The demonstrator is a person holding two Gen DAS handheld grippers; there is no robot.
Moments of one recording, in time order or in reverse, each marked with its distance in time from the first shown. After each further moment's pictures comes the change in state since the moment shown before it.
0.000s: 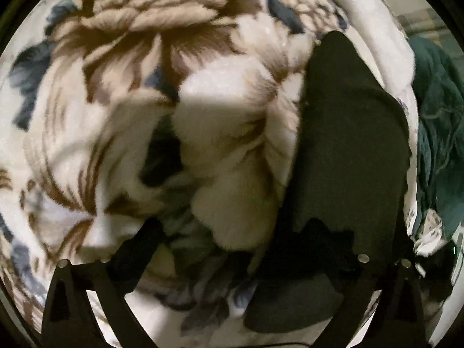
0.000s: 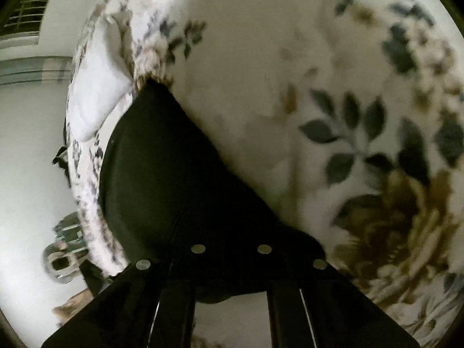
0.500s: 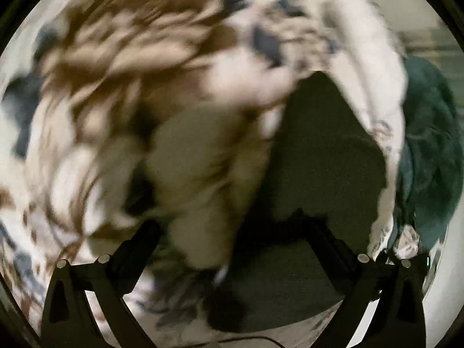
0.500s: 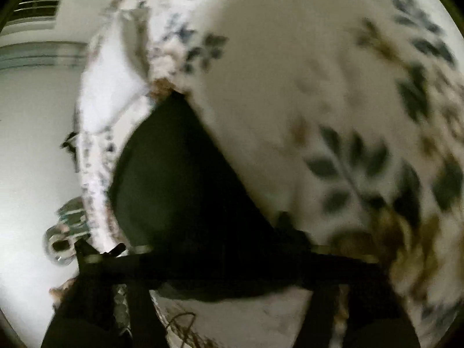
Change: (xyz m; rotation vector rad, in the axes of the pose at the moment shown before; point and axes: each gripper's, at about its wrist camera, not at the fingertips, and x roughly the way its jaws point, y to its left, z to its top) left arm -0.020 -0.020 0.028 -0.013 -0.007 -0.113; right arm 0.004 -0.001 0.035 -0.105 0.081 0.116
